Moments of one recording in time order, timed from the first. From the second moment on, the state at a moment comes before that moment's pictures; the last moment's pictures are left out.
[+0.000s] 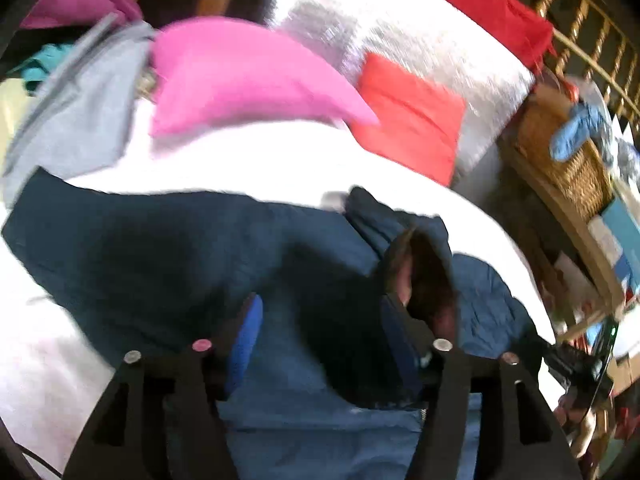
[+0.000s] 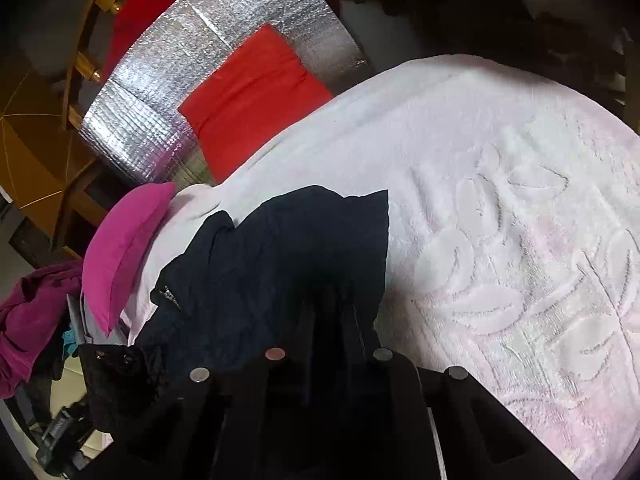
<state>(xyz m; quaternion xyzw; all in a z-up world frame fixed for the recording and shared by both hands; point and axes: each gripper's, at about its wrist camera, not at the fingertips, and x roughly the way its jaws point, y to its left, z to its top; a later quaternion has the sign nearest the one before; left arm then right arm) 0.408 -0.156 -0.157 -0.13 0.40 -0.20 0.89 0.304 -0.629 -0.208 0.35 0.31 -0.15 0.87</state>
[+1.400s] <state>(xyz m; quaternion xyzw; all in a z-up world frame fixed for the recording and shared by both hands) 0.458 -0.026 -0.130 -0.28 0.29 -0.16 0.90 0.326 -0.526 -0.199 0.31 0.34 0.00 0.89</state>
